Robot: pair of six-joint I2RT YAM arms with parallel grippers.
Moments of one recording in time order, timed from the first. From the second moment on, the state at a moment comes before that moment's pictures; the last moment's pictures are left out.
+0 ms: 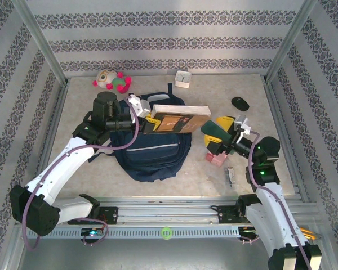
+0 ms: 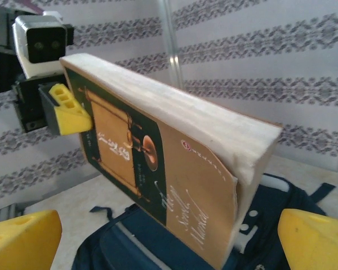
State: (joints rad) left arm -0.40 1.20 1.10 -0.26 0.81 0.27; right arm 0.05 0.64 0.41 0.39 -0.89 0.32
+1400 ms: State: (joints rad) left arm -0.37 1.21 1.04 0.02 0.95 0.13; right arm 0.08 0.85 0.48 0.60 -1.12 0.40
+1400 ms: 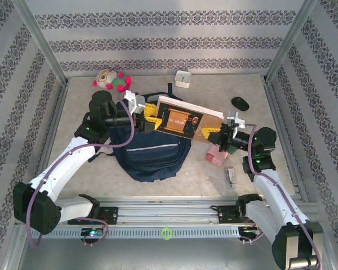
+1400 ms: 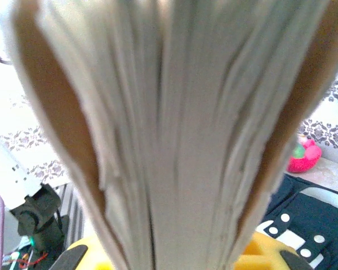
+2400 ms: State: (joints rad) left arm -0.64 1.55 0.92 -0.40 0.17 0.74; right arm 0.01 0.66 0.41 -0.11 -0.56 0.66
